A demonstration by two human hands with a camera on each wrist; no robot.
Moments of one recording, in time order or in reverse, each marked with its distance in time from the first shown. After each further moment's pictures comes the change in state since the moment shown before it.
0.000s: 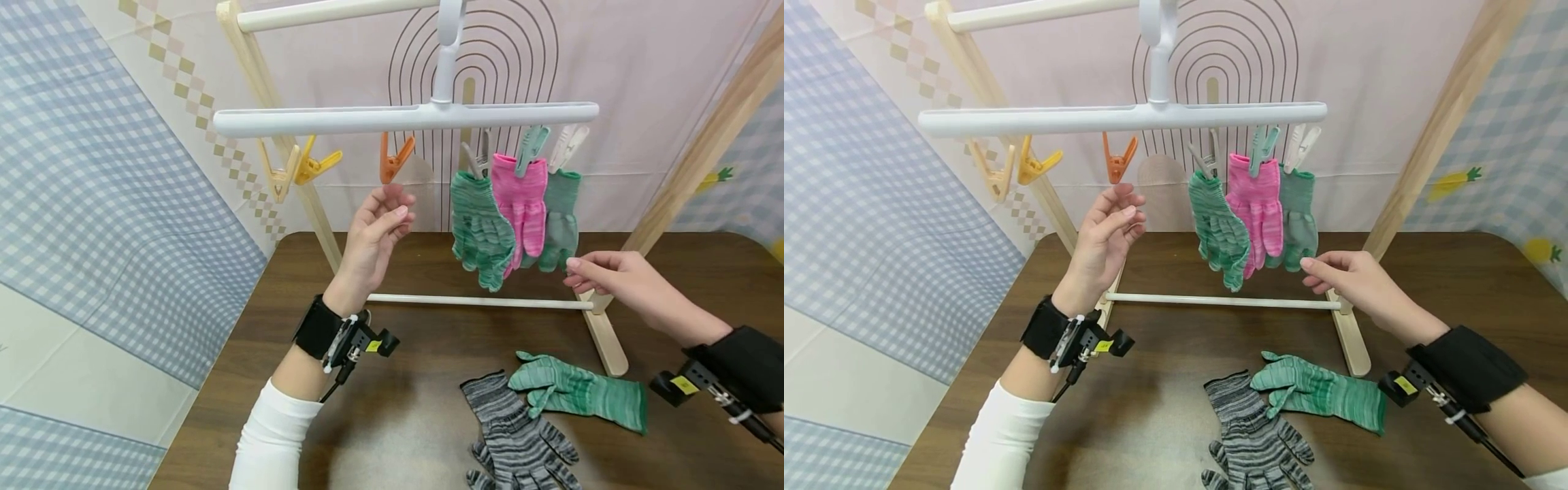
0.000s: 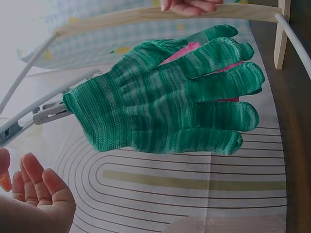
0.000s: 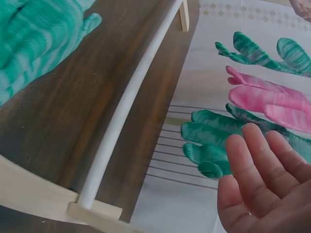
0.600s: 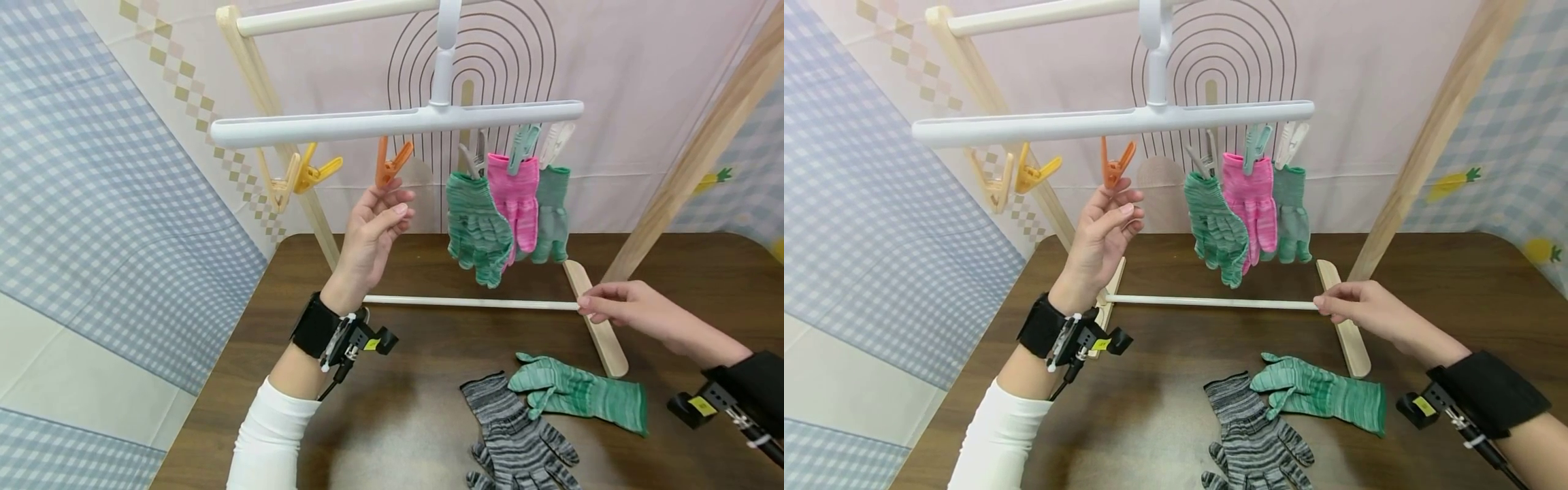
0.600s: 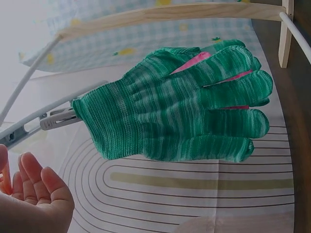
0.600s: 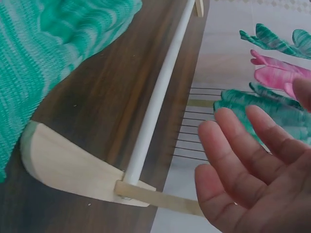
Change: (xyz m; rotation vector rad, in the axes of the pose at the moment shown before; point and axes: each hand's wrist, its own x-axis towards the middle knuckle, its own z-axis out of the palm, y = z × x) left_hand 0.000 0.009 0.005 -0.002 -0.014 0.033; right_hand -0.015 0.036 0.001 -0.063 -0.147 0.034
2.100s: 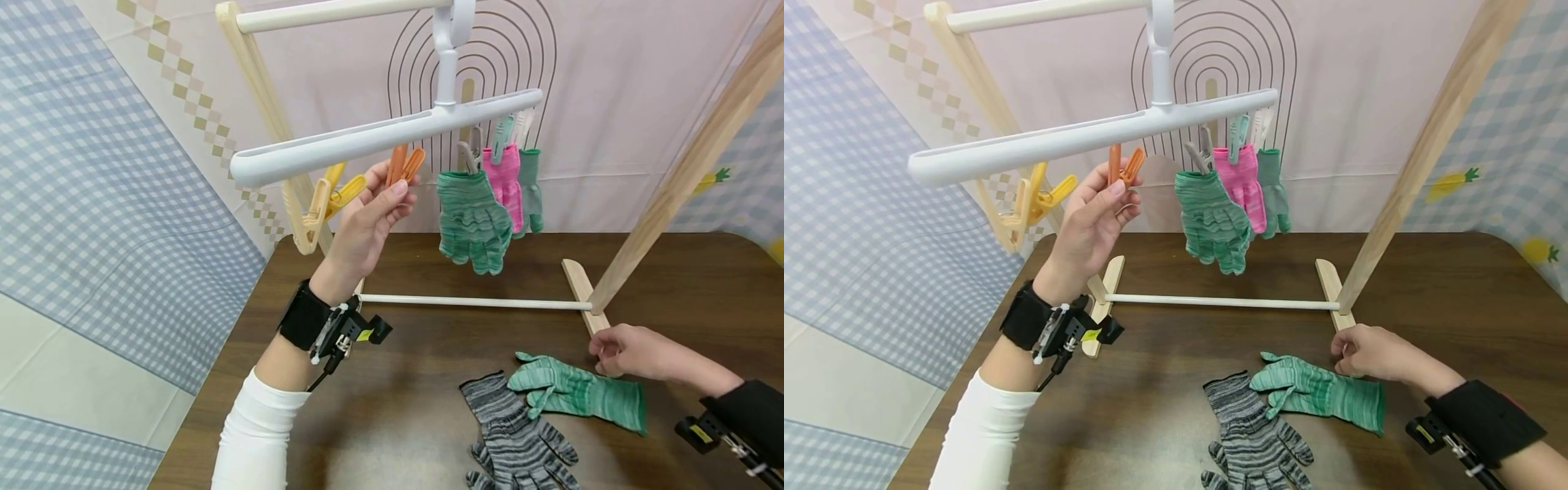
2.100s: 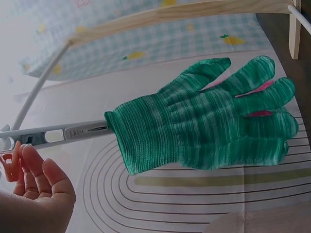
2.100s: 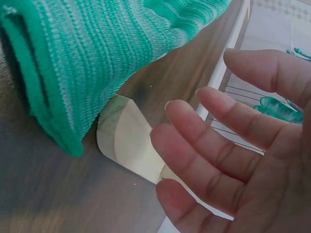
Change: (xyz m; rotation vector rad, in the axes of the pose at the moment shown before) left_hand 0.011 0.029 0.002 0.019 -0.199 -0.034; right_hand -0.028 0.021 0.047 -0.099 -0.210 0.088
